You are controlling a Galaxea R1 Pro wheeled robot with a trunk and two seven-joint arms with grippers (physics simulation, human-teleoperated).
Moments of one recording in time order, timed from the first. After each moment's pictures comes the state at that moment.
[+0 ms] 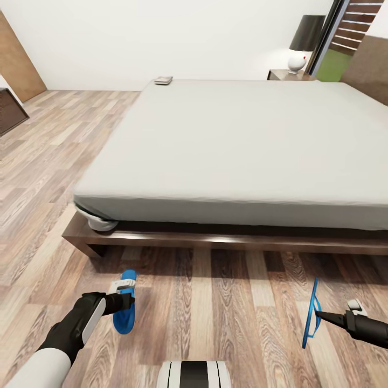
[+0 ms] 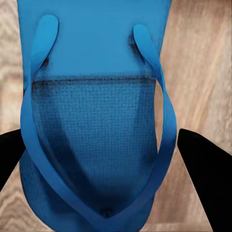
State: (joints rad) left arm -0.57 0.13 -0.01 -0.79 0.19 0.66 -0.14; right arm -0.42 -0.70 0.09 -0.65 -0.66 0.67 1.22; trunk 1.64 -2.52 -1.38
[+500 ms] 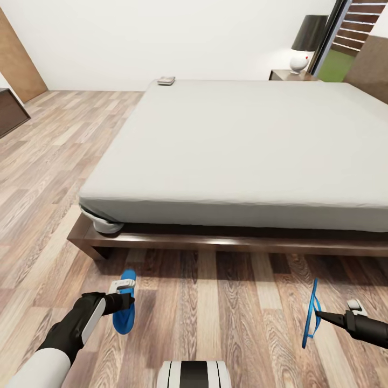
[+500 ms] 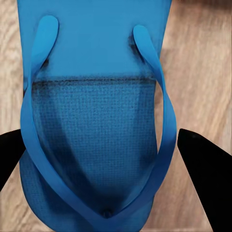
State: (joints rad) left arm -0.57 0.13 -0.01 -0.79 0.19 0.65 -0.14; right arm -0.42 -0.70 0.09 -0.65 -0.66 0.67 1.22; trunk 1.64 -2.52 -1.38
